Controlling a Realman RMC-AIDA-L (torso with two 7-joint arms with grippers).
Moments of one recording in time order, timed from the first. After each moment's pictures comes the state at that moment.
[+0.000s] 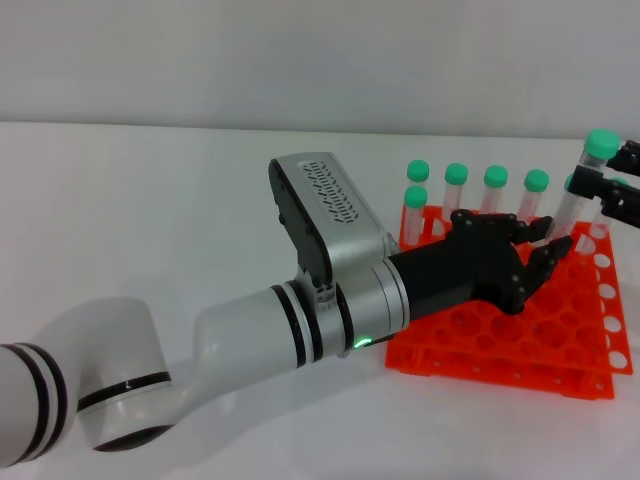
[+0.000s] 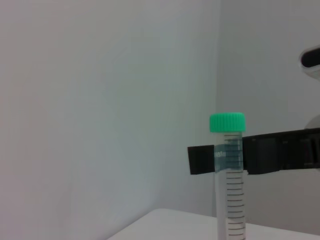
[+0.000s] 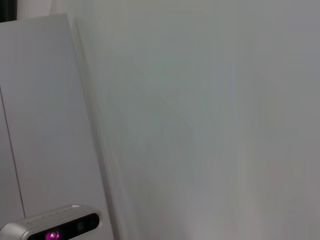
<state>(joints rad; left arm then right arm) -0.87 -2.10 2.83 0.41 -0.66 0.94 -0.47 0.52 1.91 -0.77 -0.54 1.64 1.68 -1.83</state>
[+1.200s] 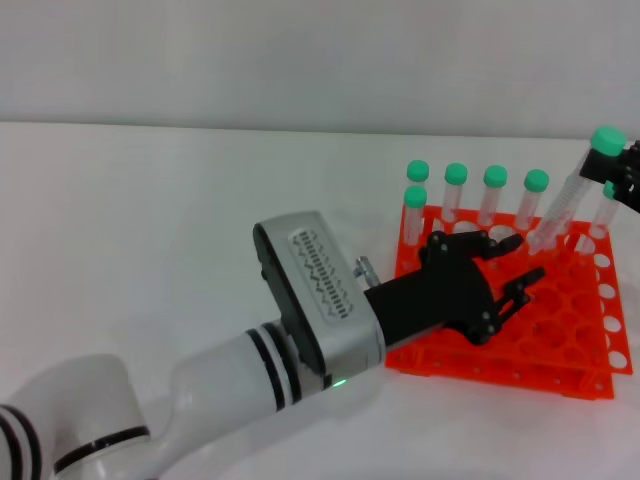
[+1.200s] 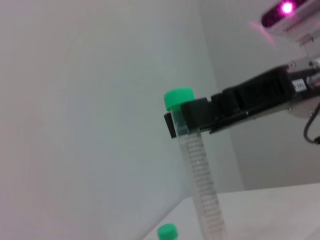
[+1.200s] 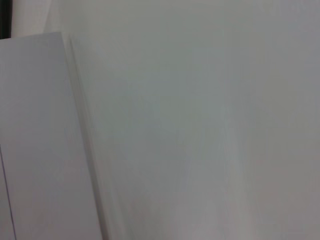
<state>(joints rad) -0.75 -2.11 2.81 0.44 -0.67 0.95 -0.06 0.51 1.93 -0.74 -0.53 1.66 1.69 -1.85</state>
